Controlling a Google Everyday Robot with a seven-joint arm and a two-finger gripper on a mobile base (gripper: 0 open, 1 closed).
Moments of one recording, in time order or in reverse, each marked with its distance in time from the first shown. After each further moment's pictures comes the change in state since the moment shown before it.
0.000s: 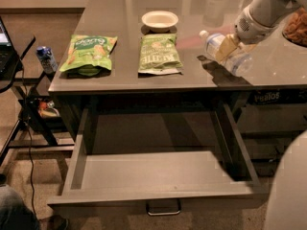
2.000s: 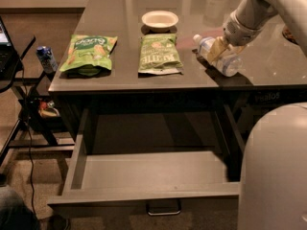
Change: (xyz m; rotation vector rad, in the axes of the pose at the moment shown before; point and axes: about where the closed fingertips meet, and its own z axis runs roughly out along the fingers) arm -0.021 -0.007 0.039 -0.011 0.034 0.025
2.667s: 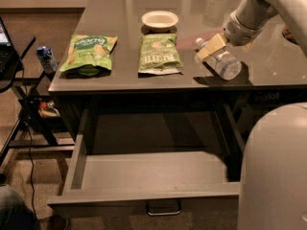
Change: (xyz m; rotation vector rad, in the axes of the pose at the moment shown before) arm 0.000 0.000 0.000 0.000 0.000 0.000
